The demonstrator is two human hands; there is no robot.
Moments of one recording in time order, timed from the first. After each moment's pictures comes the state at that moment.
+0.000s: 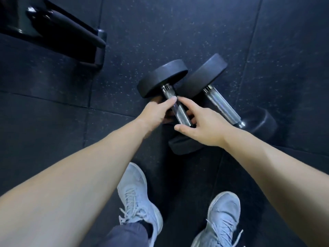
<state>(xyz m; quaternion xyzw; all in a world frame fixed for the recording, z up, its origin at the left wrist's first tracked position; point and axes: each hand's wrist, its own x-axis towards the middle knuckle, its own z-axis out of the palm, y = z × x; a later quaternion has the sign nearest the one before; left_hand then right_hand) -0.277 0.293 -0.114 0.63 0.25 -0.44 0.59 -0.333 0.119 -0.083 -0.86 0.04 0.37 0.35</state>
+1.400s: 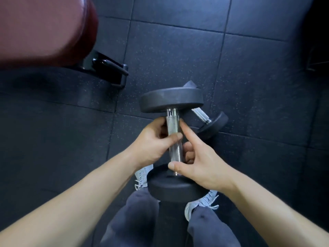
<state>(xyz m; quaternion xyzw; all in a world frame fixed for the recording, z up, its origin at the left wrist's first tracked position) -0.362 0.307 0.165 0.69 0.09 -0.43 0.58 -0.438 0.144 0.184 -0.69 0.13 0.33 0.63</state>
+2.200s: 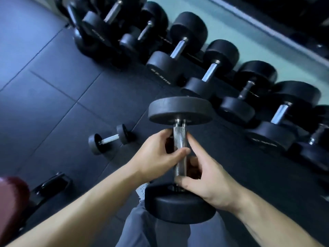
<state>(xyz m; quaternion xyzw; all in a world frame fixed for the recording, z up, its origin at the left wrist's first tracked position) -0.590 0.176 0.531 0.61 -0.53 -0.54 0.22 -0.769 0.190 0.571 -0.55 0.52 -0.10 0.65</state>
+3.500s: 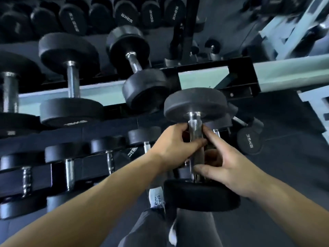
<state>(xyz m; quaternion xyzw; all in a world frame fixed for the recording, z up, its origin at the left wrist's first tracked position) -1.577 0.143 0.687 0.35 -0.71 -0.61 0.05 -1.689 0.284 0.726 -0.34 0.71 -0.36 0.51</state>
